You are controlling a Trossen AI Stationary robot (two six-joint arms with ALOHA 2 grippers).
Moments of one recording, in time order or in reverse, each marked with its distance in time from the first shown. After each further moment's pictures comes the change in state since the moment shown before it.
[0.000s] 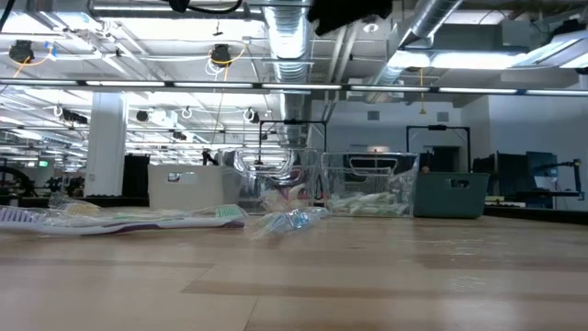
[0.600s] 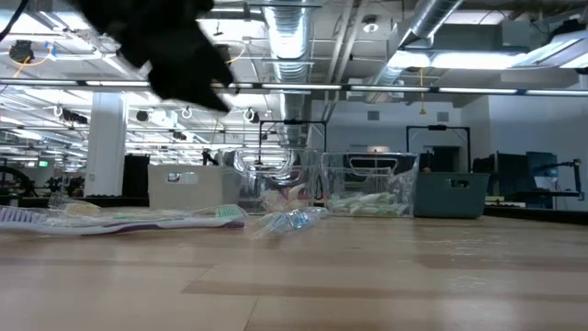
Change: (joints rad) left arm 0.011 0.270 -0.030 -0.167 -0.013 -0.334; right arm 0.151 -0.281 -0.488 1.109 0.028 -0.340
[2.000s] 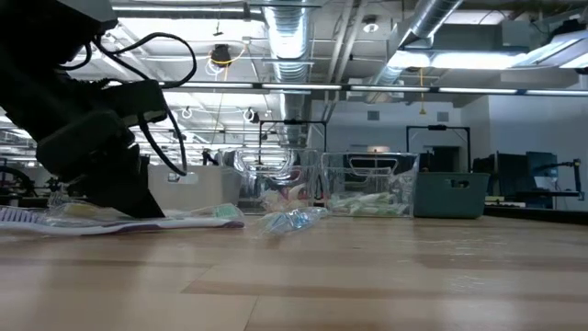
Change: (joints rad) left arm -0.069 0.200 -0.228 0.087 -0.098 -0.334; right arm 0.047 -0.036 -0.022 -0.063 0.000 -0.026
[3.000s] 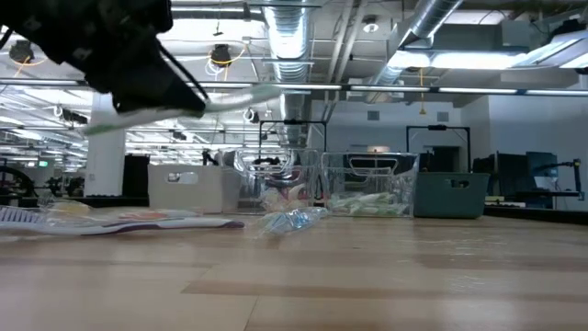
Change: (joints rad) left arm -0.001 -0.287 -0.003 0.182 -0.073 0.264; right arm -0.006 0.000 0.001 -0.014 0.001 0.015
